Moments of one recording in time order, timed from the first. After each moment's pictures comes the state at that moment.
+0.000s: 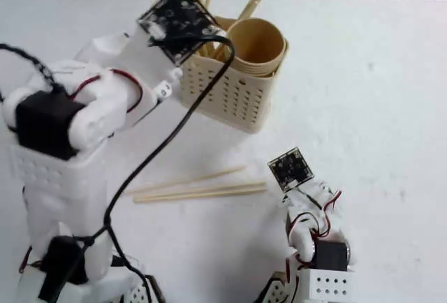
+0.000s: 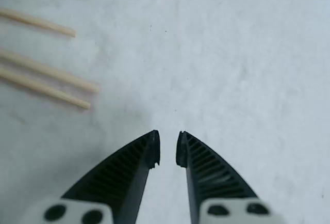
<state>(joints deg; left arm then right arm) 13.2 -12.4 -38.2 102.4 -35.6 0.7 -102.3 96.4 62.7 36.2</state>
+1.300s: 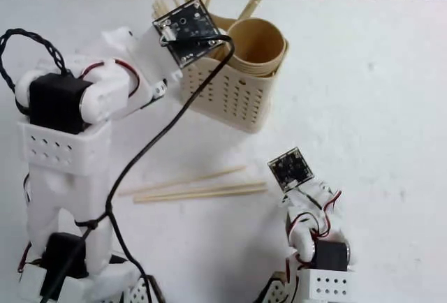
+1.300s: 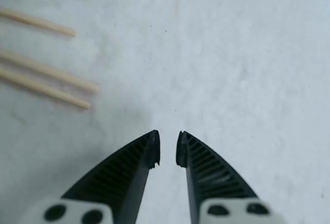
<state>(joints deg) 8.6 -11.5 -32.3 100.2 -47.0 0.7 -102.3 96.4 62.7 36.2</state>
